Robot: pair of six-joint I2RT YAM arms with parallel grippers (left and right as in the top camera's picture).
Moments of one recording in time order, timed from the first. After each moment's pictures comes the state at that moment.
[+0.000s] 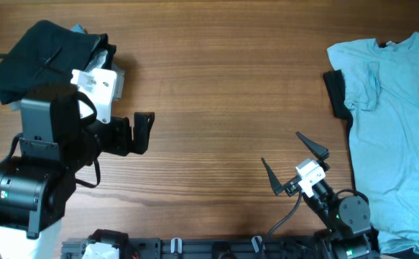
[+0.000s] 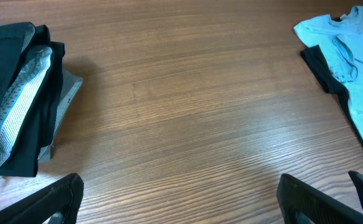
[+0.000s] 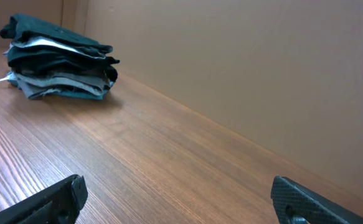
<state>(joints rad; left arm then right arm) -0.18 1.03 1.44 -1.17 0.18 -0.05 0.26 0.01 0.01 0.03 -0.34 -0.28</state>
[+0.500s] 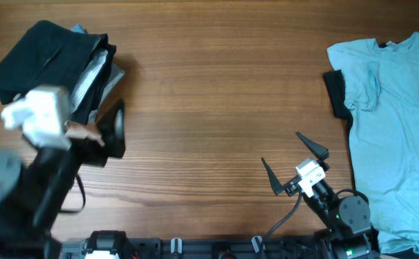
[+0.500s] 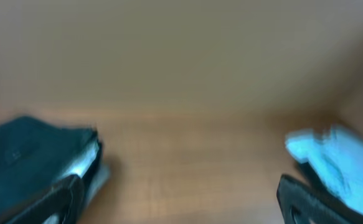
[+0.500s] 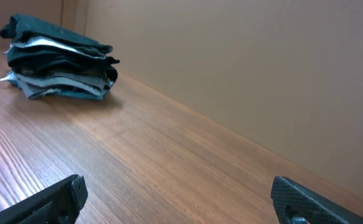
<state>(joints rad) -0.04 0.70 1.24 -0.75 0.18 -0.16 0.26 0.01 0.01 0.03 -0.34 -0.28</state>
